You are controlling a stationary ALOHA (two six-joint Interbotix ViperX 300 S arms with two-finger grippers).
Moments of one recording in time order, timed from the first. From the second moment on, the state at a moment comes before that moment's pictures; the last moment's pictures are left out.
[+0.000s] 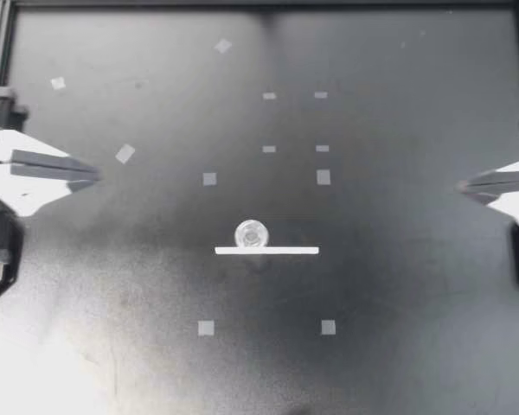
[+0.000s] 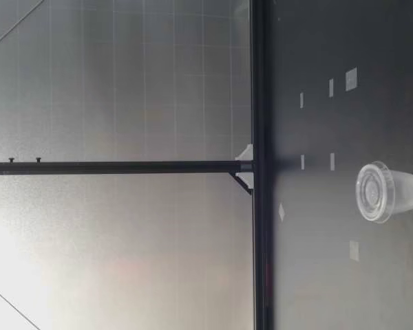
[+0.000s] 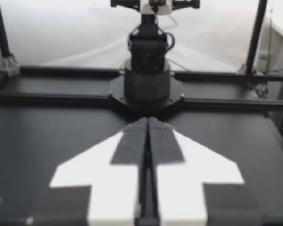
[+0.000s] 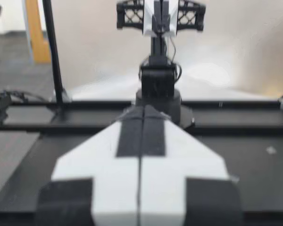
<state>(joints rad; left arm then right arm) 0.00 -0.85 0.99 0.00 -0.11 -0.04 -0.01 -0.92 1.16 0.00 -0.35 0.00</state>
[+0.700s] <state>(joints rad) 0.00 -0.27 0.97 0.00 -0.37 -0.05 -0.01 -0.13 1.08 0.00 -0.72 0.21</state>
